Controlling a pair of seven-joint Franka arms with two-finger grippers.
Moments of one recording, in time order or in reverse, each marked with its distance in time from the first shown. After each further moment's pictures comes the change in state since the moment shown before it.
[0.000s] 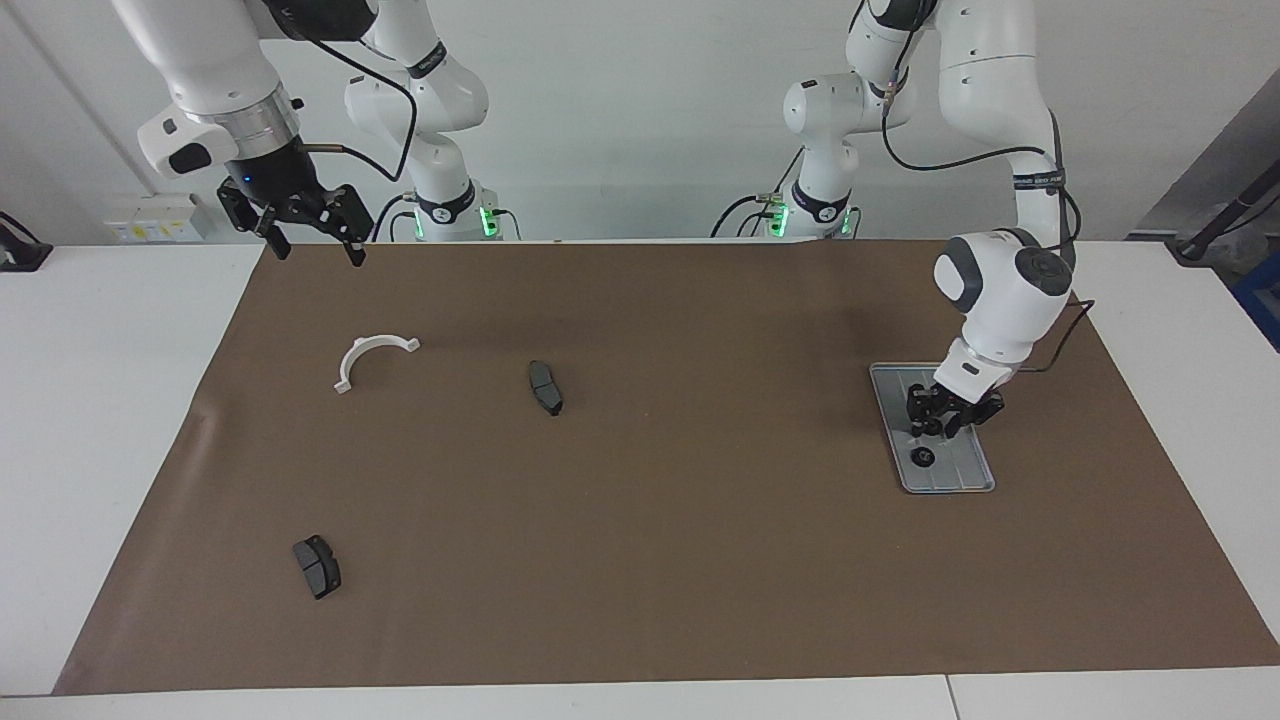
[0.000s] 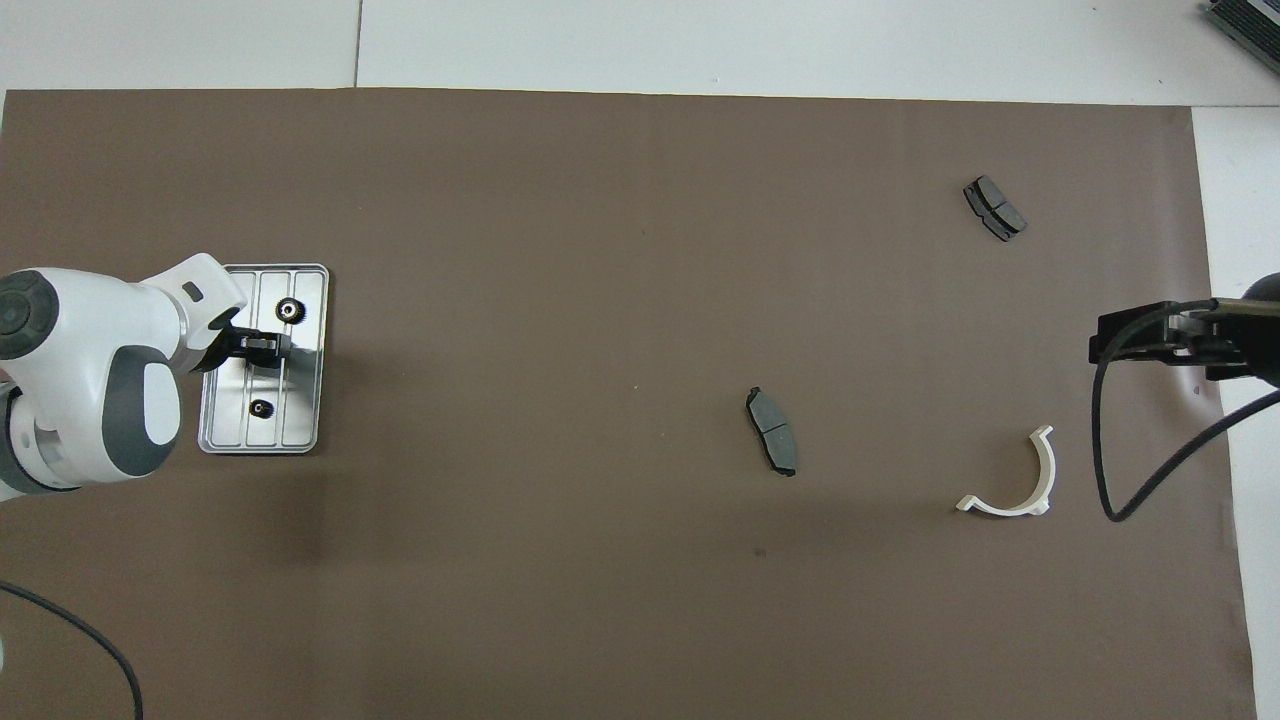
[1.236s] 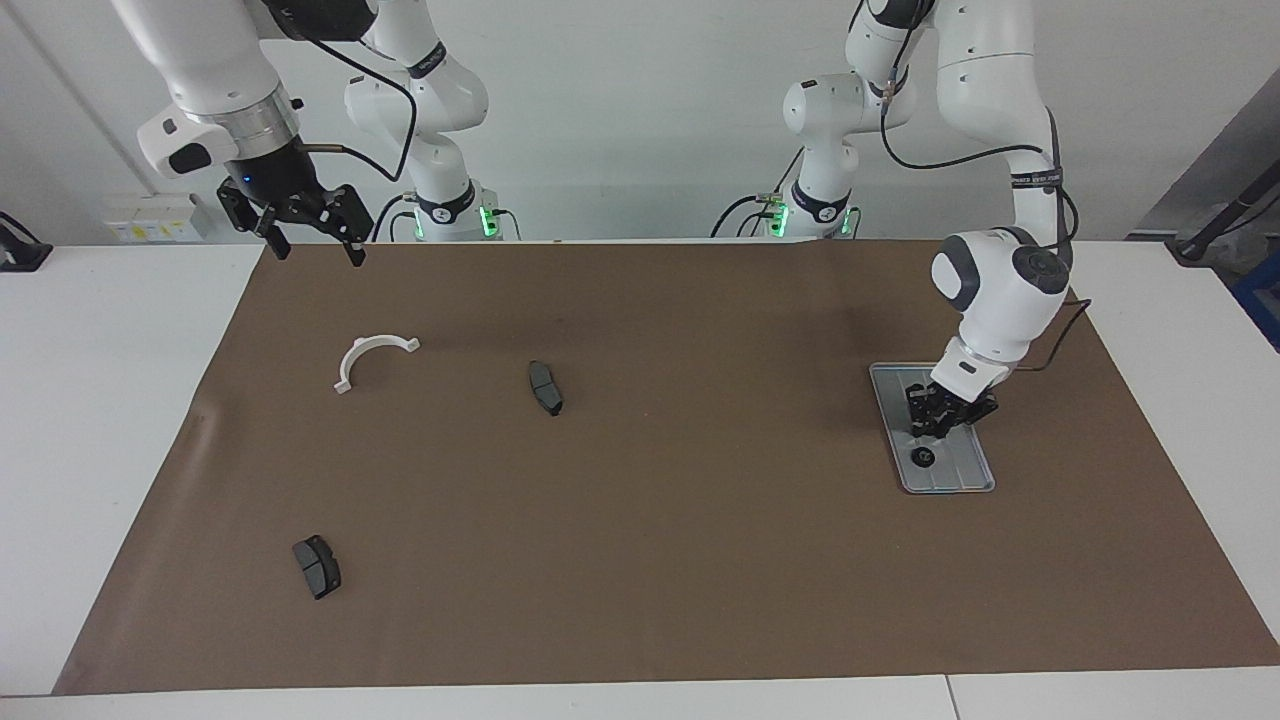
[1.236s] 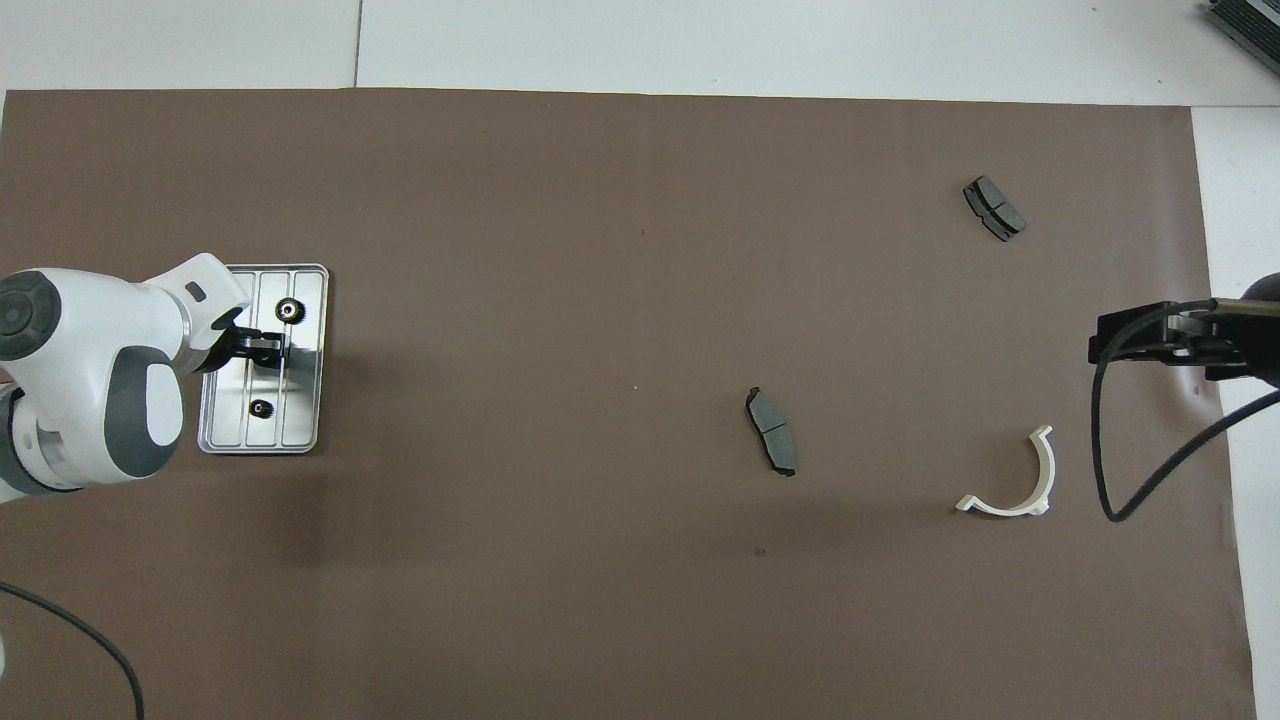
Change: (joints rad) left arm -0.001 -0.007 -0.007 -0.004 -0.007 -0.003 -0.008; right arm 0.000 0.000 0.000 0.000 0.000 0.000 0.000
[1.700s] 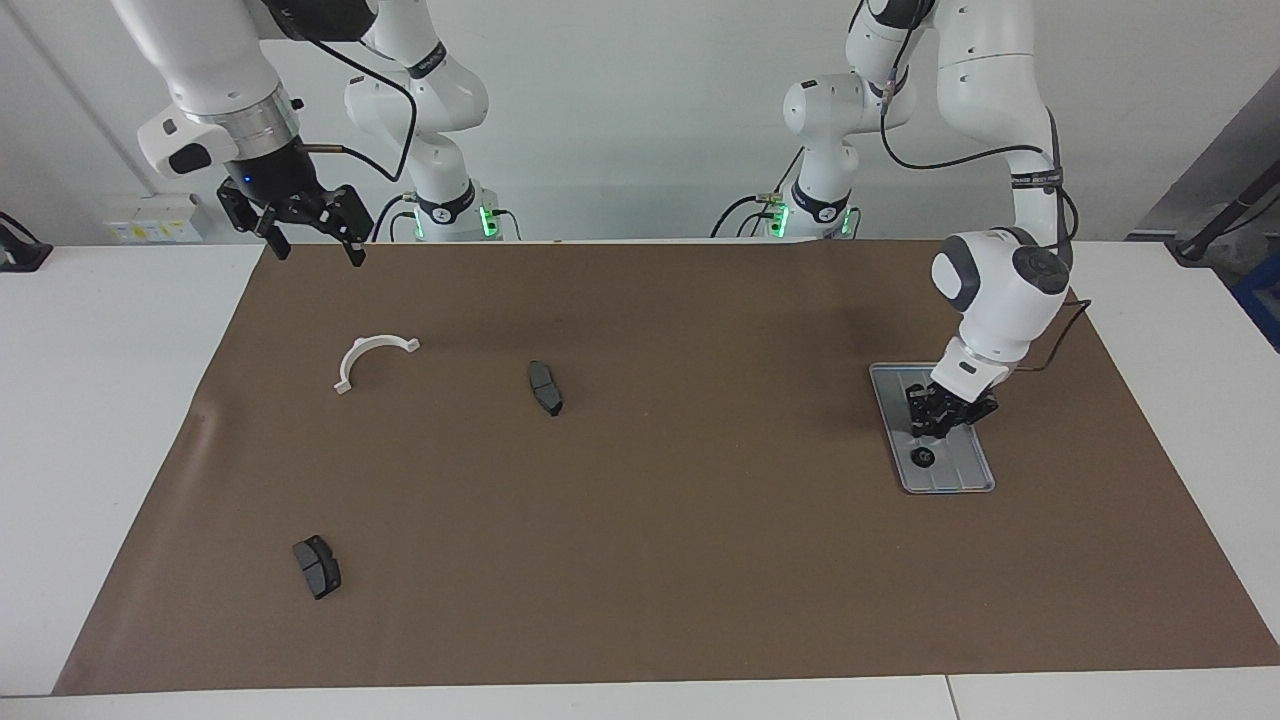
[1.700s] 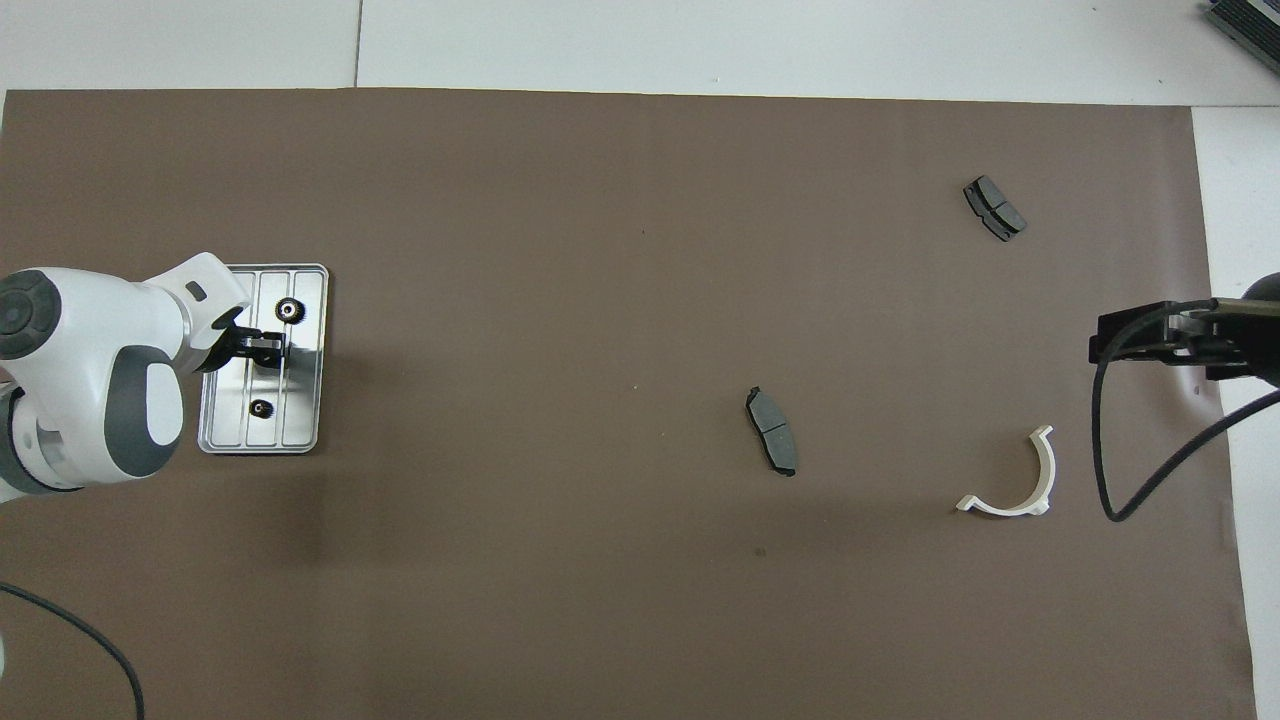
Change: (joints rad) left arm 0.000 0.002 0.001 0.007 0.000 -0.013 0.000; right arm 0.000 0.000 0.000 0.000 0.000 0.000 0.000
